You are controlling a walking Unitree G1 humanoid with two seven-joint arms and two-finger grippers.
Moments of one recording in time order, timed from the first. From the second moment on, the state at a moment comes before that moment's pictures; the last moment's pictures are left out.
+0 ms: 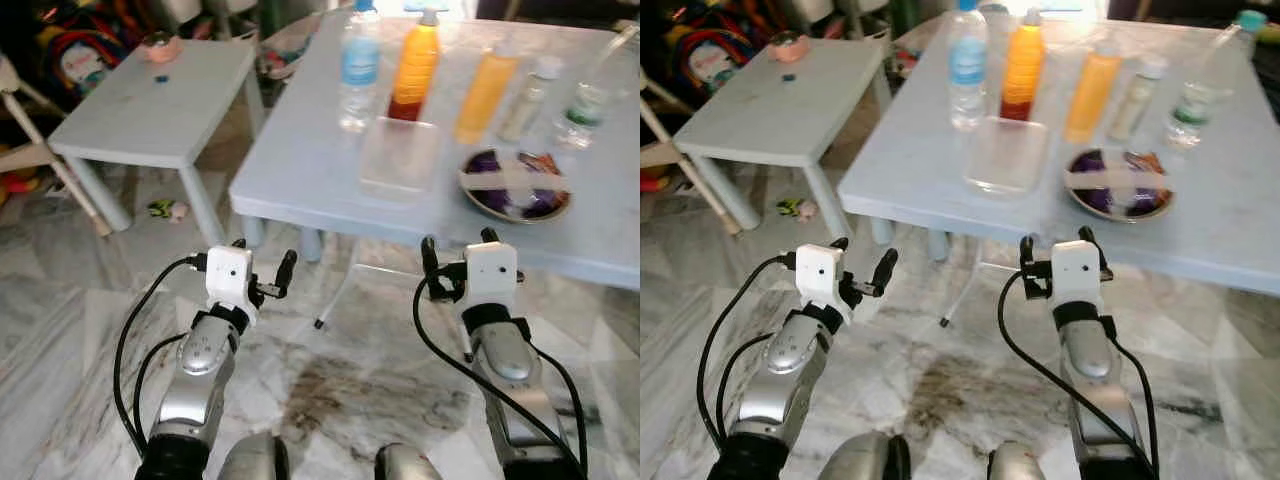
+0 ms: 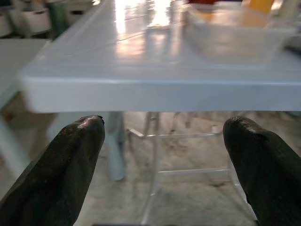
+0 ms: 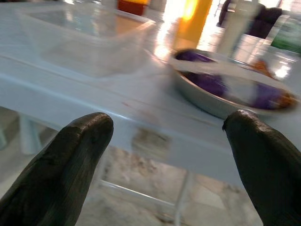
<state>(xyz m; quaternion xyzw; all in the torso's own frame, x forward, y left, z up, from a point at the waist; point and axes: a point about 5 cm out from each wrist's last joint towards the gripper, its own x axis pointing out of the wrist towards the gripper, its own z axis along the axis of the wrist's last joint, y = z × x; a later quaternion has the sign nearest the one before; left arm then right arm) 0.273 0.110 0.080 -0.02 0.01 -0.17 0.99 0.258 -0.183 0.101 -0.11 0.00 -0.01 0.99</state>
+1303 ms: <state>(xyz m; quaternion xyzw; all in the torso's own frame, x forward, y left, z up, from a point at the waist) 0.276 0.137 0.084 -0.01 0.01 -0.08 1.00 0.246 -0.190 0.101 -0.10 -0.01 -0.03 0.99</state>
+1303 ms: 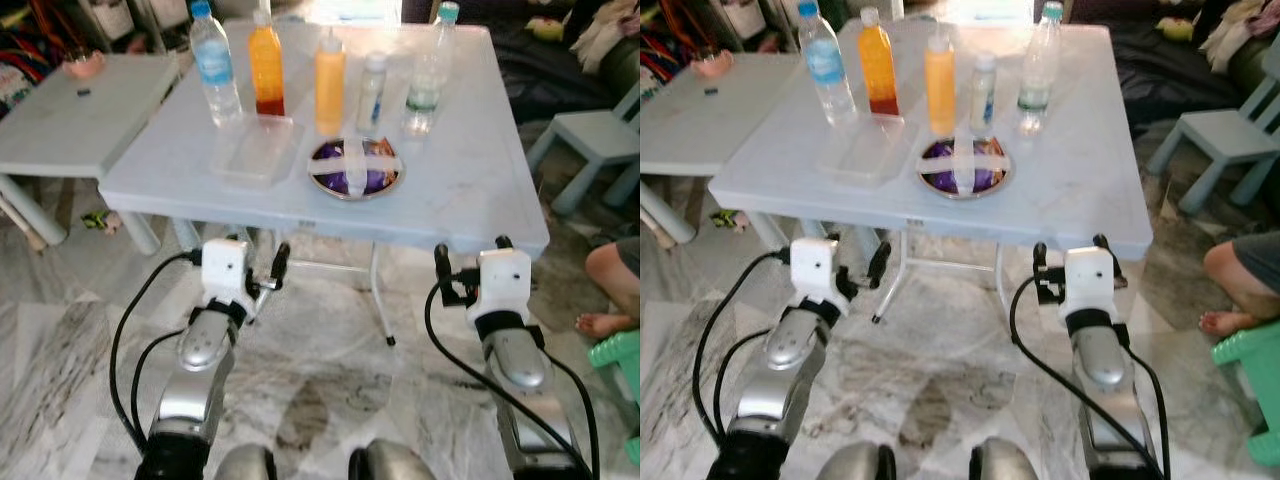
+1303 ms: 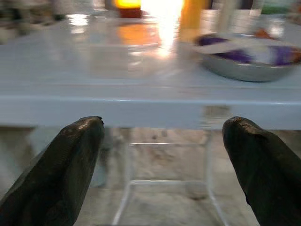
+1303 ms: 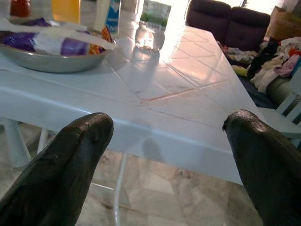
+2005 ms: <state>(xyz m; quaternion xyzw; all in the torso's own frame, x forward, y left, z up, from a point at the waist) 0.268 0.139 0.076 -0.08 0.03 -0.08 0.99 0.240 -0.184 0.139 0.06 -0.07 -0.02 1.00</state>
